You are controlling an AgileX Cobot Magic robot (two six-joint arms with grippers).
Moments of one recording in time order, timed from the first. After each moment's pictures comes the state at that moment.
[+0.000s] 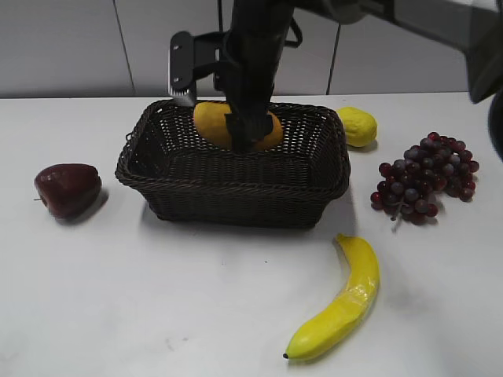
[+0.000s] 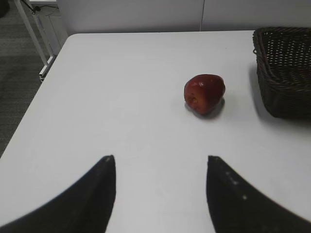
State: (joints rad) left arm 0.00 -0.01 -0.51 -0.05 1.05 0.12; right arm 0.65 2.33 -2.14 -0.02 1.13 -1.08
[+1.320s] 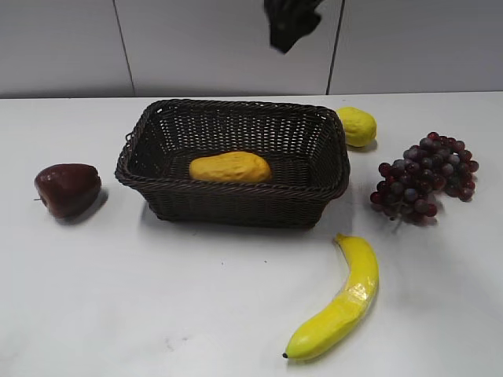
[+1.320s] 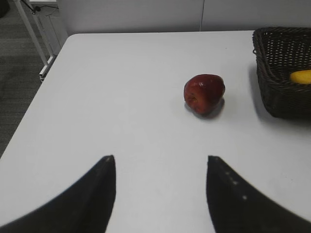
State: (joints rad) left arm 0.00 -0.01 -0.51 -0.05 1.05 0.12; right arm 0.53 2.03 -2.14 -0.07 1.20 -0.47
